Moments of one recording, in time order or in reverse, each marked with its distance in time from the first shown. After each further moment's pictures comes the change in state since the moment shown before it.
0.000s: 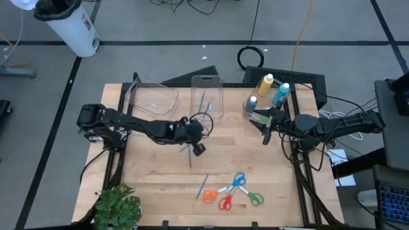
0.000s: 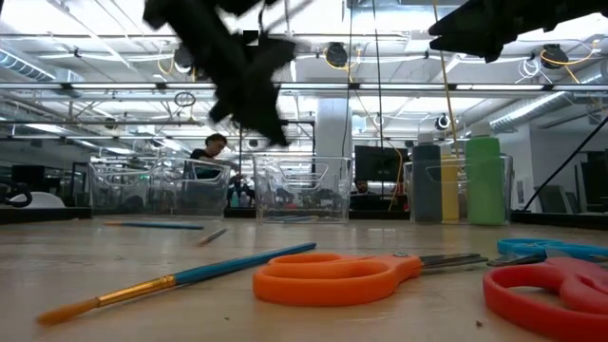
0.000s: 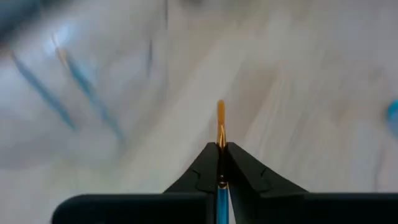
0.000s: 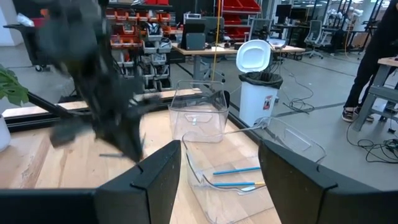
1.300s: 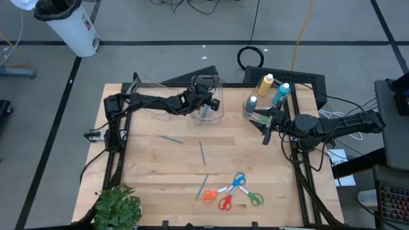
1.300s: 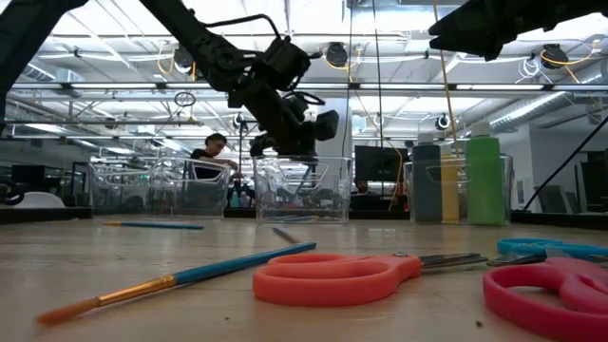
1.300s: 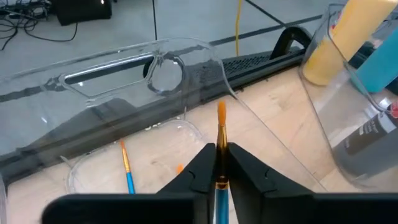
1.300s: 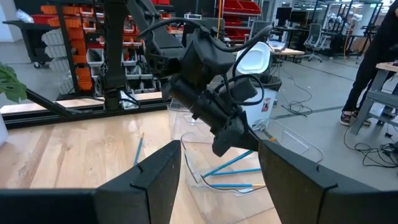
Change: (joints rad) left arm 0.416 0.299 0.141 0.455 -0.091 0.001; right arm 0.000 0.000 0.000 0.003 0.000 -0.025
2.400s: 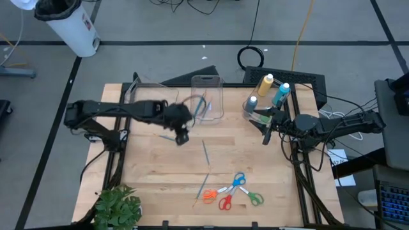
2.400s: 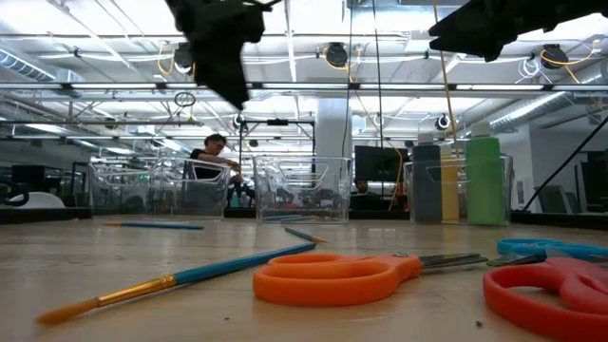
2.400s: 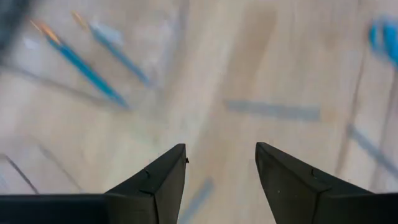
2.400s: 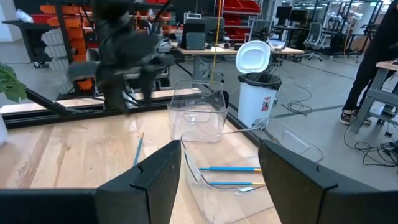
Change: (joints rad) left arm -0.261 -0.475 0.001 -0.956 0.358 0.205; right arm 0.000 0.000 0.000 -0.004 0.000 0.006
